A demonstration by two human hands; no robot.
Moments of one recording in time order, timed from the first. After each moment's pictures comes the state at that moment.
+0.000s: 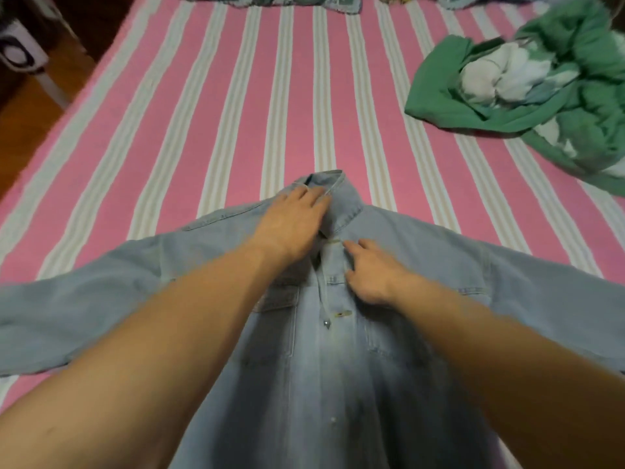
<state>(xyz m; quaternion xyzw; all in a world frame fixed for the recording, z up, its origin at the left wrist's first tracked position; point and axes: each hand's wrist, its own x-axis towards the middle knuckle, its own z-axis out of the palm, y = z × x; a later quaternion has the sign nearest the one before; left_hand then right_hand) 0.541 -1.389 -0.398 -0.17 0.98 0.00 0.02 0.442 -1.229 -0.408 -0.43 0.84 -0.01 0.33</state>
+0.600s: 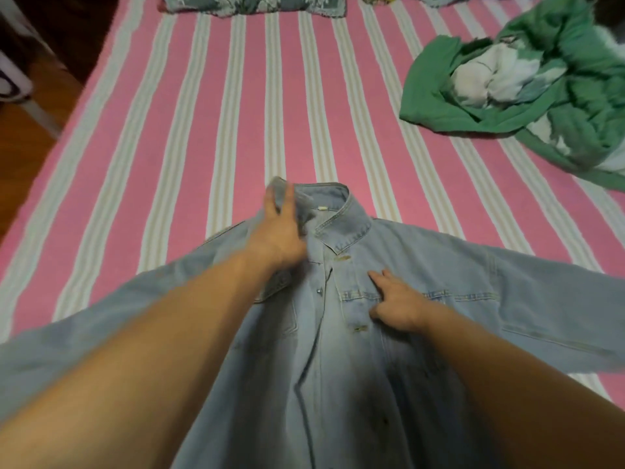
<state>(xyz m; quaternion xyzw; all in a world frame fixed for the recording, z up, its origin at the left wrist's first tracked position) 0.555 -1.427 -0.377 -0.36 0.88 0.30 0.09 0.438 -1.207 -0.417 -0.33 0.84 -0.01 0.43</state>
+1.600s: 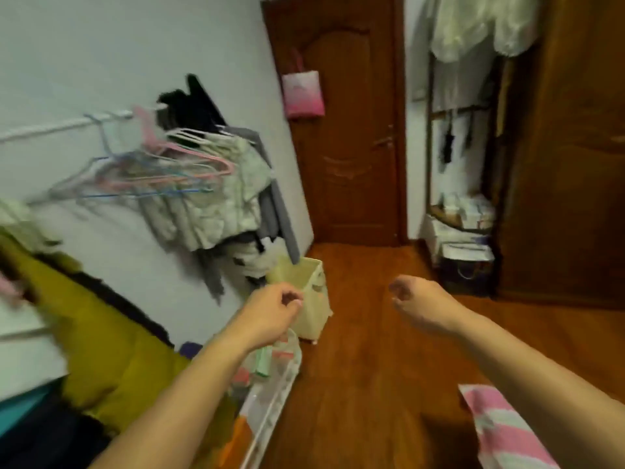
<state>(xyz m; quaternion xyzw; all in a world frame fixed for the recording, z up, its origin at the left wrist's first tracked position) 1.297 -0.798 0.191 -0.93 0.25 0.07 -0.26 1.199 -1.052 0.162 -0.95 0.16 -0.02 0.28</state>
